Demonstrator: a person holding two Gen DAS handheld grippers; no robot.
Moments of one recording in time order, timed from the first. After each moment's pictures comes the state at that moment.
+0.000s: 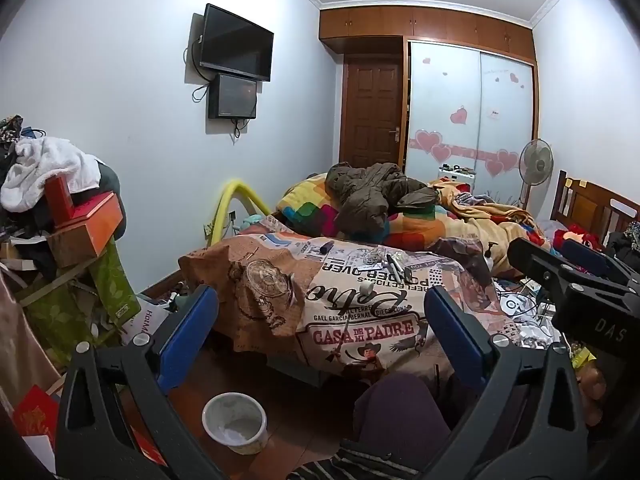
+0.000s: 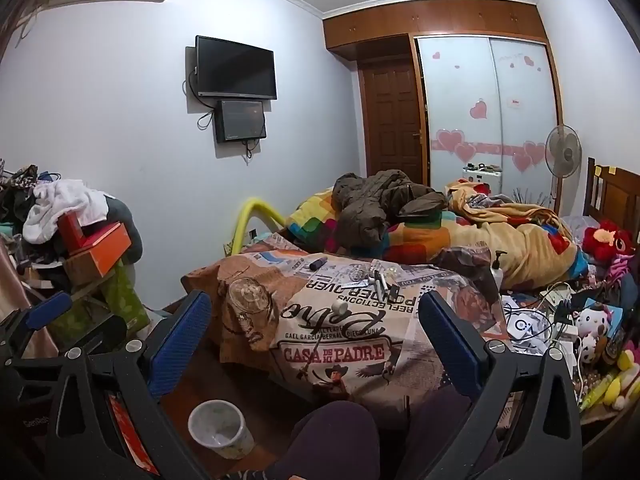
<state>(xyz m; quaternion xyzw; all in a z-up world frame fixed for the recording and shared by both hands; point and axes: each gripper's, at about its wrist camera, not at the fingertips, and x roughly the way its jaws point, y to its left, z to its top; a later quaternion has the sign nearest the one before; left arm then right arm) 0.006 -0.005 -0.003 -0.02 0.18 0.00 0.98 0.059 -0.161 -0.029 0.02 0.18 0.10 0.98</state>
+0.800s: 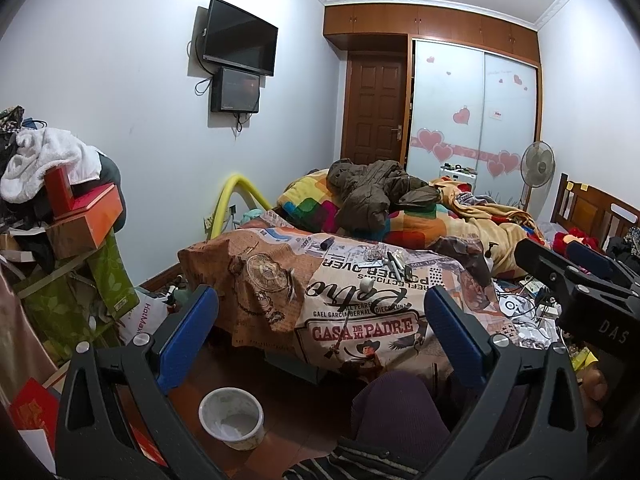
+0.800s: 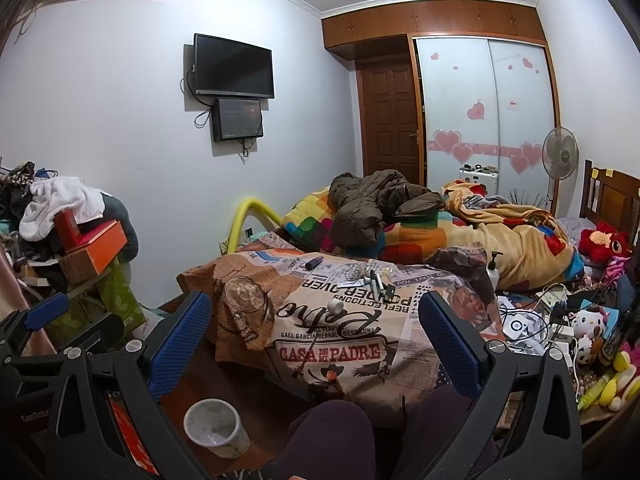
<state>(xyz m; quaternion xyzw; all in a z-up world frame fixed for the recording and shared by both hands) 0.005 -0.005 -0.009 -0.03 0.18 0.01 0.98 0.061 -0.166 -0.031 0.02 0.18 0.10 0.98</state>
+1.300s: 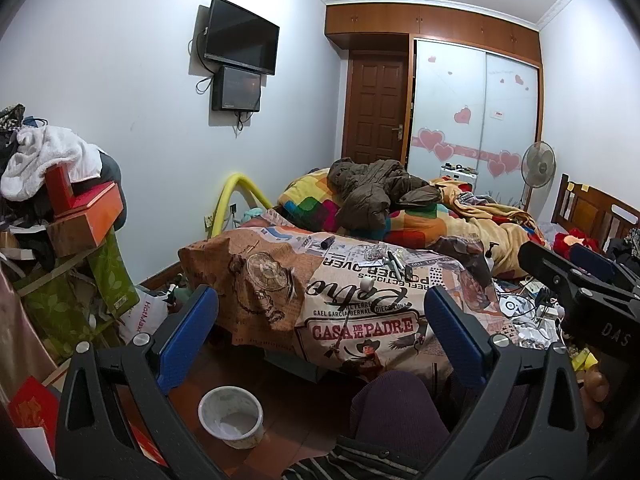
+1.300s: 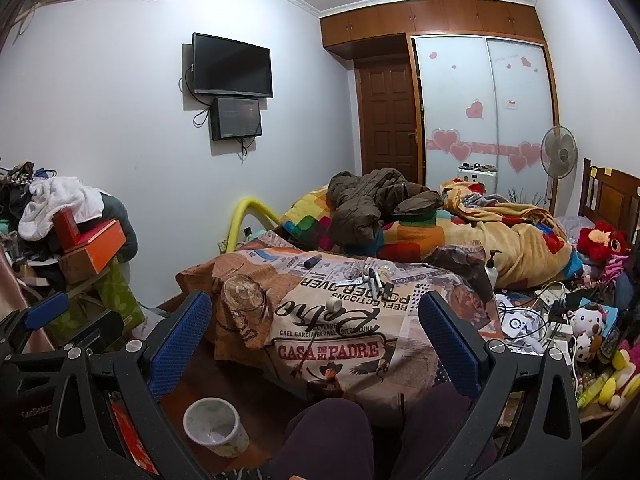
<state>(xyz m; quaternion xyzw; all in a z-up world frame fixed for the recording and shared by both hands) 0.006 -0.003 -0.011 -0.03 0.18 0.00 0.98 0.058 -0.167 -0.031 0.02 0.18 0.10 0.98</state>
